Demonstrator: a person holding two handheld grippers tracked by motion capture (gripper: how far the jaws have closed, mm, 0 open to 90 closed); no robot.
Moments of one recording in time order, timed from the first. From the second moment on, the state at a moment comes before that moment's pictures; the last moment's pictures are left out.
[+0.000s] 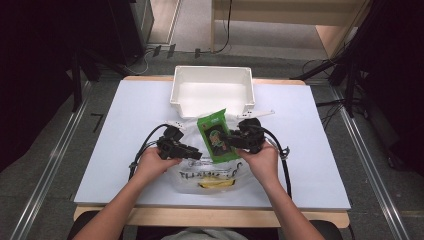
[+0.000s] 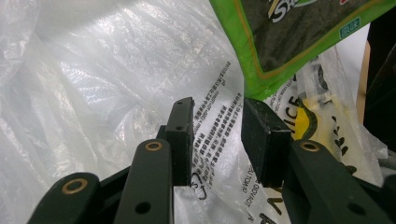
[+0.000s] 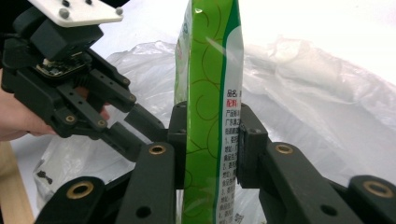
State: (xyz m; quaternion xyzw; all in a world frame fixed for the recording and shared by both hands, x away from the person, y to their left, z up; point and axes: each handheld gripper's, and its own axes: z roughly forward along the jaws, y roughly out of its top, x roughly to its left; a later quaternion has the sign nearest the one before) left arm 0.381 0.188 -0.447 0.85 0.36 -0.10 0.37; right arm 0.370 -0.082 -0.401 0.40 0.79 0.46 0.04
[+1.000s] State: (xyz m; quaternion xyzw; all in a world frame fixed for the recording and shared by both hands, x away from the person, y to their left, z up) left arm 0.378 0.188 -0.442 0.85 0.36 -0.09 0.38; right arm 0.381 -0.101 -0.385 0.42 0.78 0.46 0.06
